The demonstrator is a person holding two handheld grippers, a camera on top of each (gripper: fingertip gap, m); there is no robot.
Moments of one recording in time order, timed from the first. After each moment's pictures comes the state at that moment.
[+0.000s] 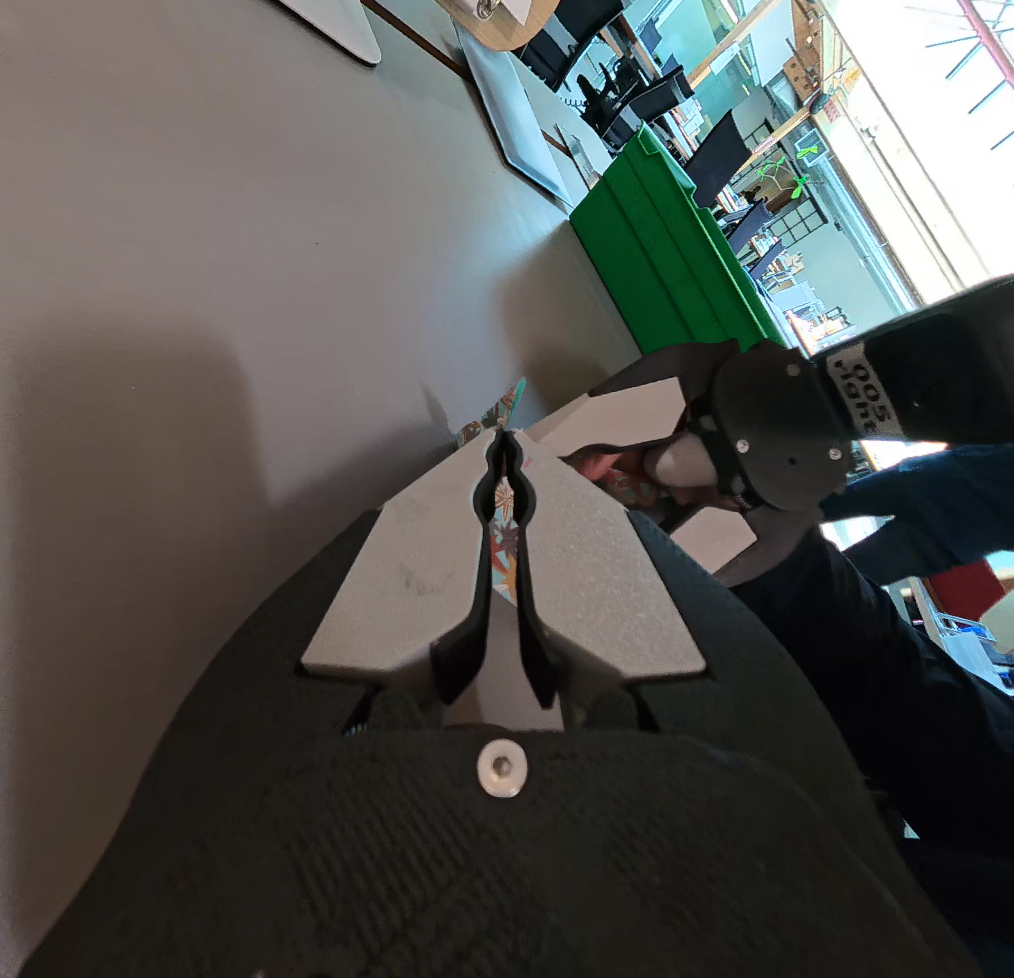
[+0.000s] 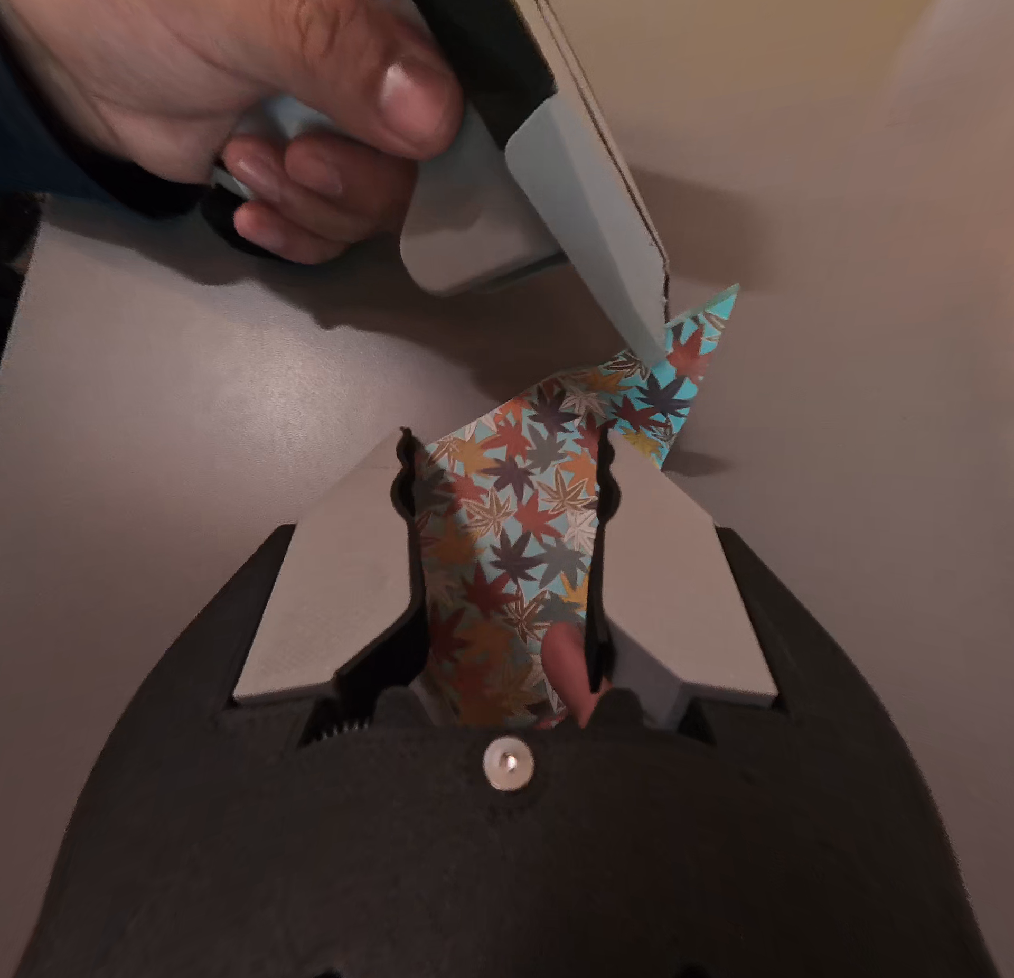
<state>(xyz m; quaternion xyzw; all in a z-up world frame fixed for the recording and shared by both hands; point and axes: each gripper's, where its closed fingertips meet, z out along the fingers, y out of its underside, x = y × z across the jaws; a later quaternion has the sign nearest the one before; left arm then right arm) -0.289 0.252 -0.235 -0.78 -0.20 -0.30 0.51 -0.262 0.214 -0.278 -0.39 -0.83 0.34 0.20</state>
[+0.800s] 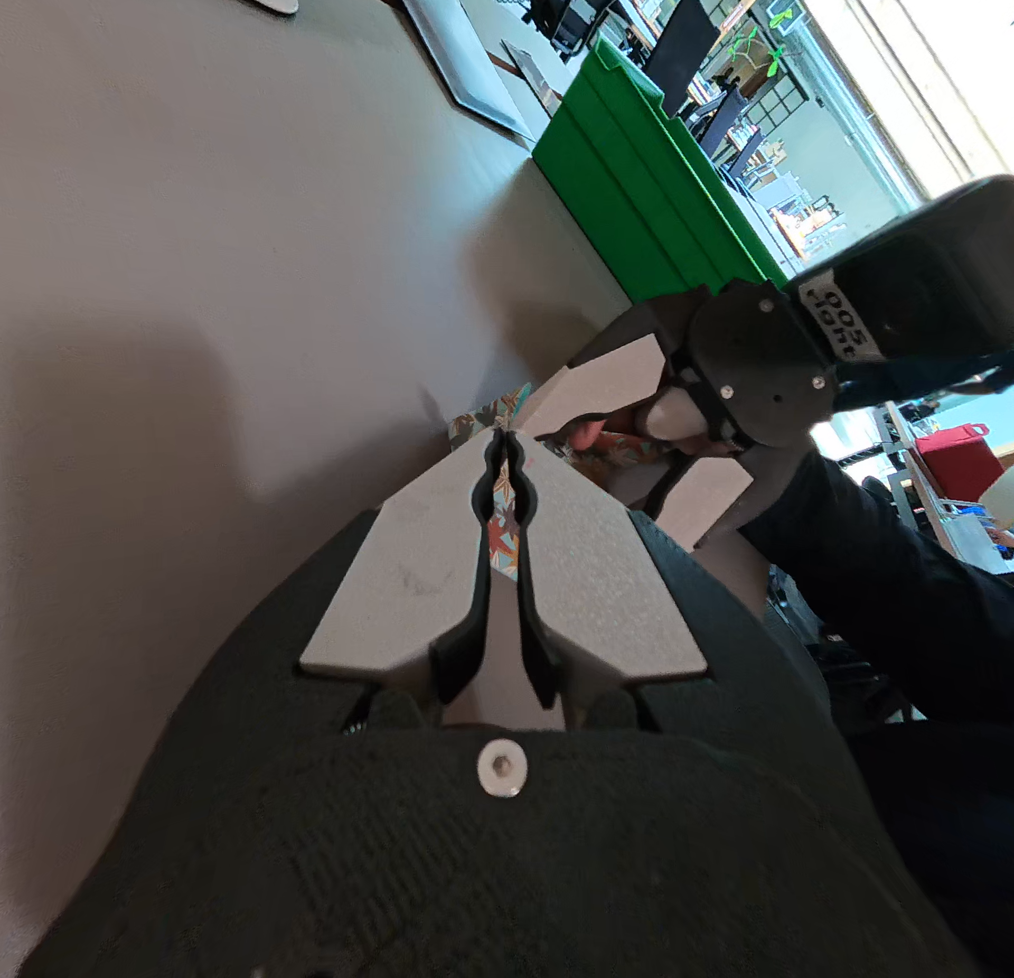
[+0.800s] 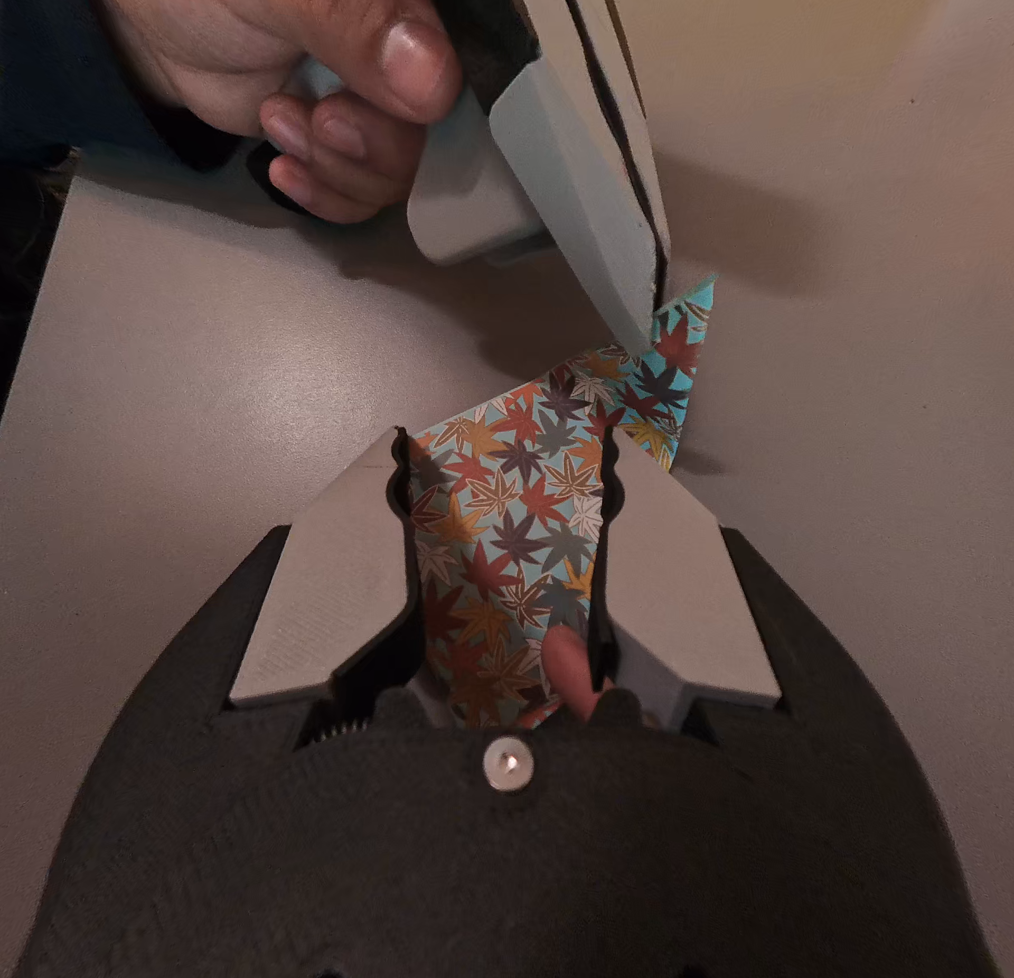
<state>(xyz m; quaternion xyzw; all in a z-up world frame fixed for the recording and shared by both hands) -0.287 0.251 -0.235 -0.81 -0.11 -0.32 0.49 -0.262 0.216 -0.279 -0.40 -0.83 0.36 0.18</state>
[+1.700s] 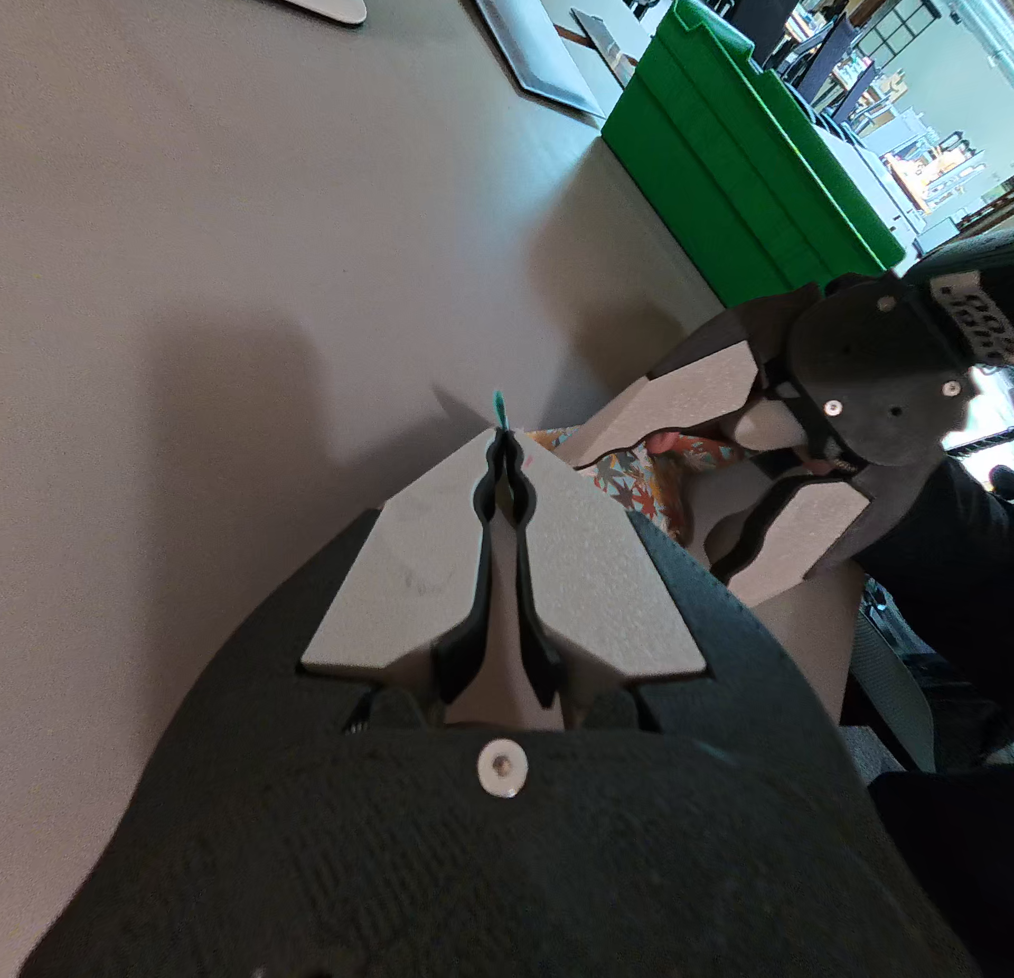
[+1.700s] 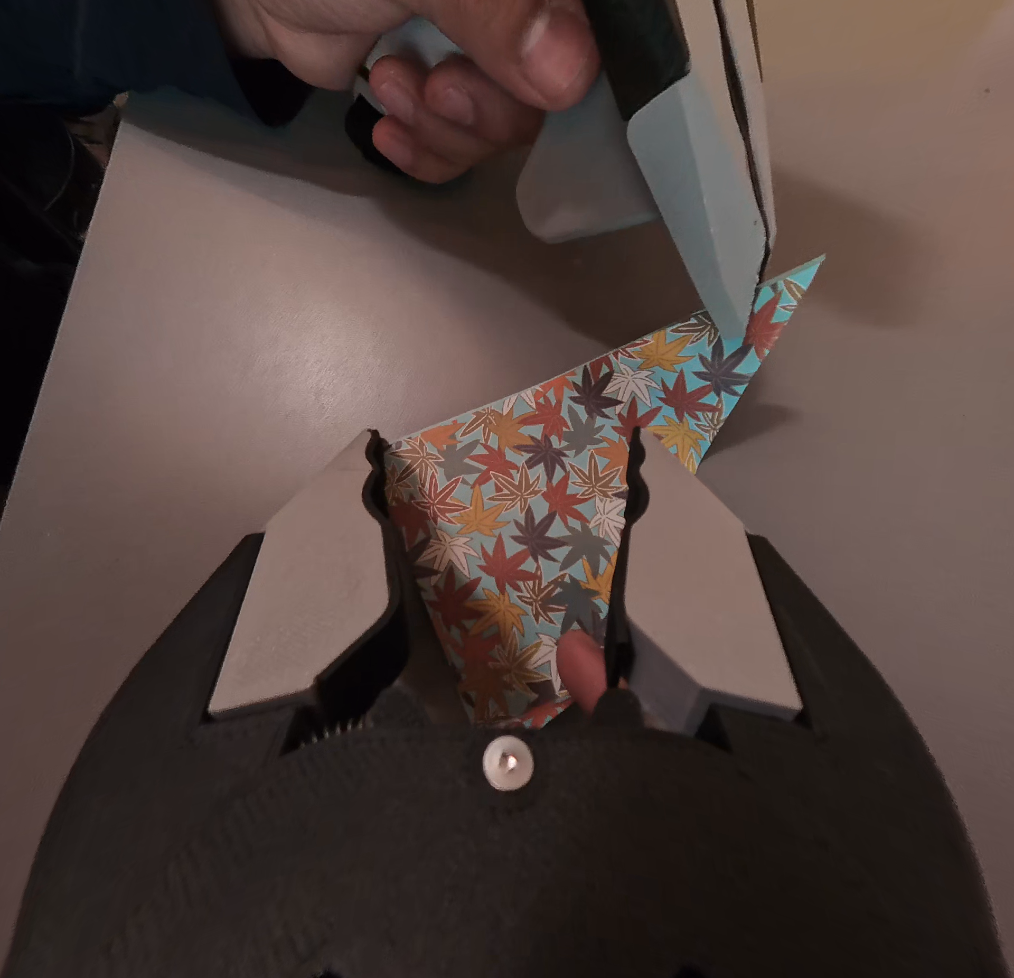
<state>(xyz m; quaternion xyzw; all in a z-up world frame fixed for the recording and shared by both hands) -0.304 0.259 -0.247 -0.84 -0.11 -0.25 0.47 -0.248 0.212 -0.281 -0.37 -0.85 0.34 0.16</state>
